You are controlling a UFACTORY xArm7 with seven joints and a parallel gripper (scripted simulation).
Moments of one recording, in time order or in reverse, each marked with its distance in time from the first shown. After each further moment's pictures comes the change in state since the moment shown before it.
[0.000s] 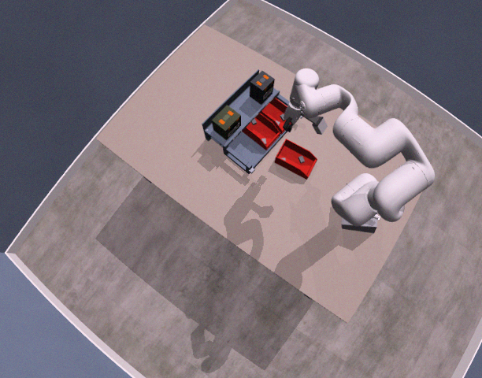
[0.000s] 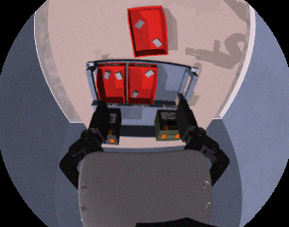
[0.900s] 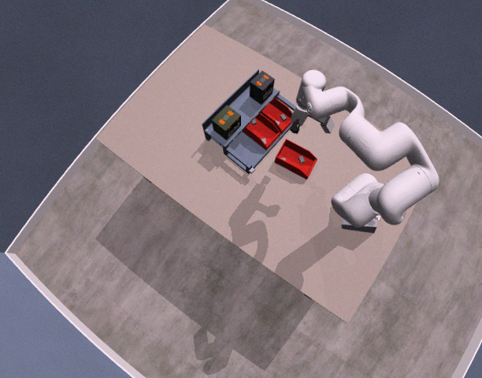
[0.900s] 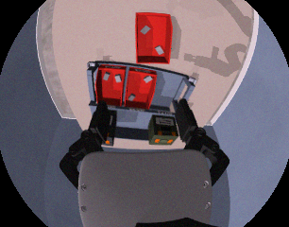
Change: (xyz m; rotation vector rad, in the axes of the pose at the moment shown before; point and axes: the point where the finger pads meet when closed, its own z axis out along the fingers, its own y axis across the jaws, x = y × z) arm 0.020 -0.009 0.001 -0.001 0.002 -0.116
